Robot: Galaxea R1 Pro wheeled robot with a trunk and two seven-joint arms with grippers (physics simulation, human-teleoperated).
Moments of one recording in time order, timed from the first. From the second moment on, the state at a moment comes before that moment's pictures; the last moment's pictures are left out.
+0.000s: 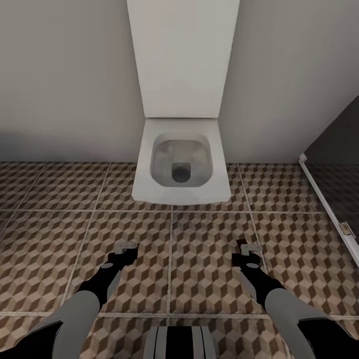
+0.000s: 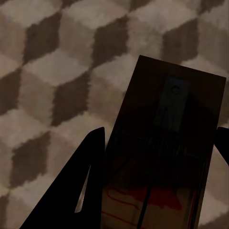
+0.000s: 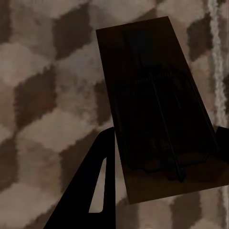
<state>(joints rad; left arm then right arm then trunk) -0.81 -0.05 0.33 -0.32 -0.30 -0.02 0.01 -0.83 -0.02 0.09 -0.25 -0.06 -0.02 -0.22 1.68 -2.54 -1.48</state>
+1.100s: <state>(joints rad) -0.81 -0.05 0.33 -0.32 -0.28 -0.03 0.01 -0.83 -0.02 0.09 -0.26 -0.06 -0.02 -0.23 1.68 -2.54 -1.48</state>
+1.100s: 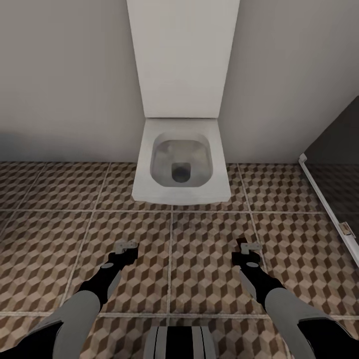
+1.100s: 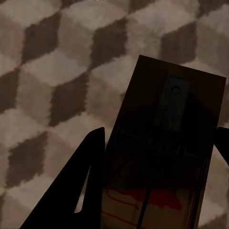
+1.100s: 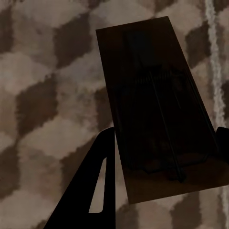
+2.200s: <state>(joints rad) -0.81 -0.05 0.33 -0.32 -0.28 -0.03 0.01 -0.83 -0.02 0.09 -0.26 -0.06 -0.02 -0.22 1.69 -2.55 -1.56</state>
